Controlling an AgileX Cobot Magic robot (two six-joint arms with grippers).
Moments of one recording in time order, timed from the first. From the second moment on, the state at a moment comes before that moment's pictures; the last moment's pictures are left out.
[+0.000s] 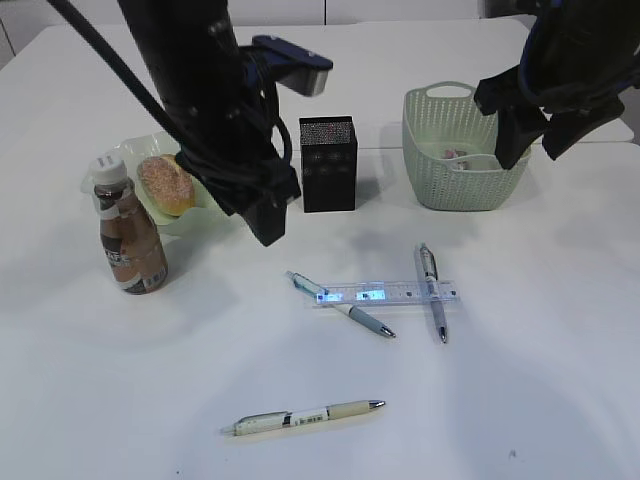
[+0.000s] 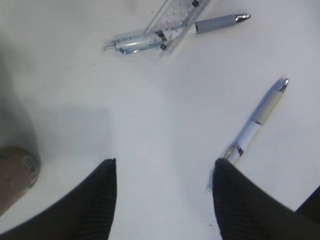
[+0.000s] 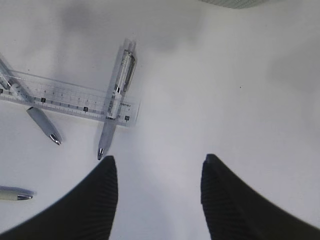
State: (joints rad) left arm -0.63 1.95 -1.72 -0.03 1.22 0.17; right arm 0.20 1.79 -1.65 -0.02 1.25 -0.01
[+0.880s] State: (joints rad) left arm -0.63 1.45 -1.55 -0.02 1.25 -0.06; right arm 0.38 1.79 -1.65 0.01 1.25 -0.18
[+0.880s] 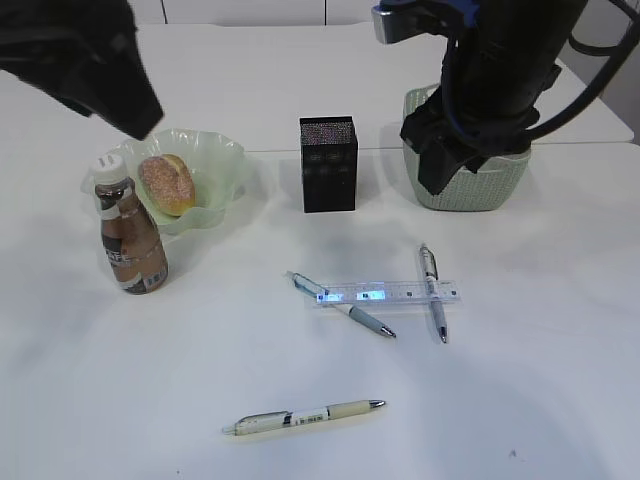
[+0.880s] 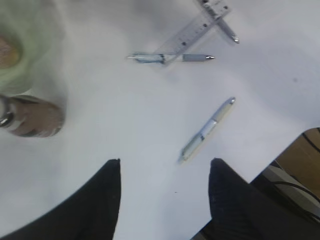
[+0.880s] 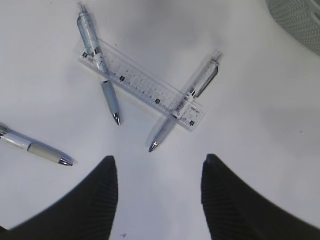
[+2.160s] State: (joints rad) left arm -0.57 1.13 -1.44 0.19 1.26 -0.17; right arm 0.39 1.89 -1.65 0.05 1.24 -0.93
